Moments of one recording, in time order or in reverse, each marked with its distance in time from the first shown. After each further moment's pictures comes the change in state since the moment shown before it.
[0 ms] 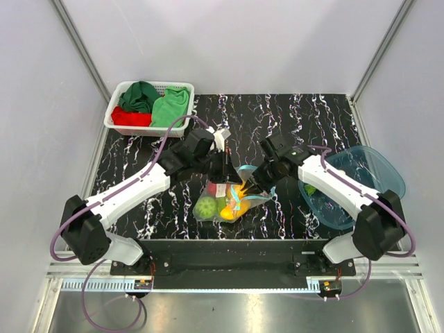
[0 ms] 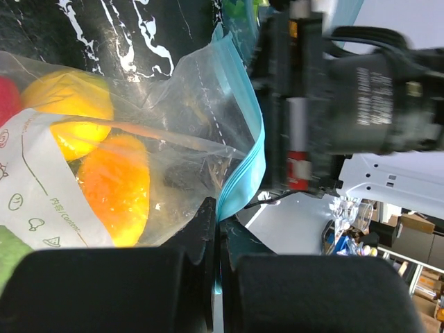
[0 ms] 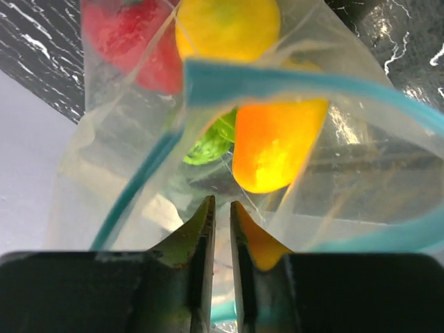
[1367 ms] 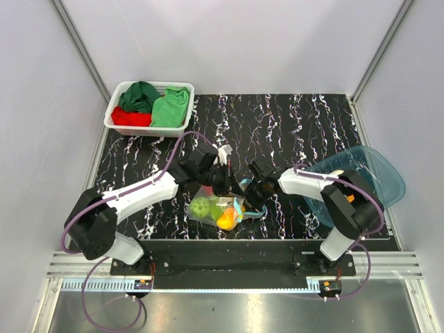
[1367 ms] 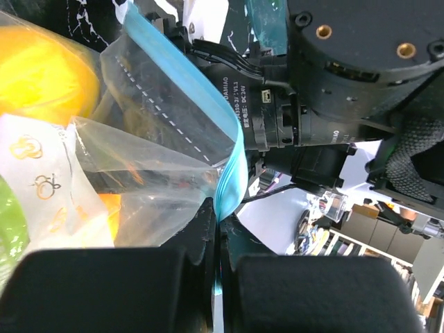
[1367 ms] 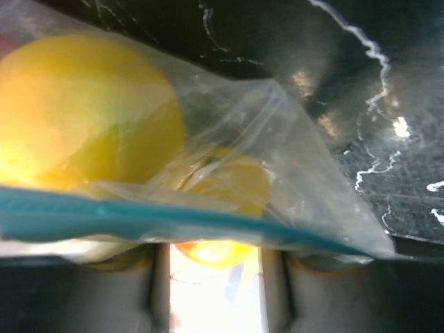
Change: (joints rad) left arm -0.019 0.050 -0.206 0.233 0.076 -0.153; right arm 0.064 0.226 -0.266 0.386 -0.090 -0.041
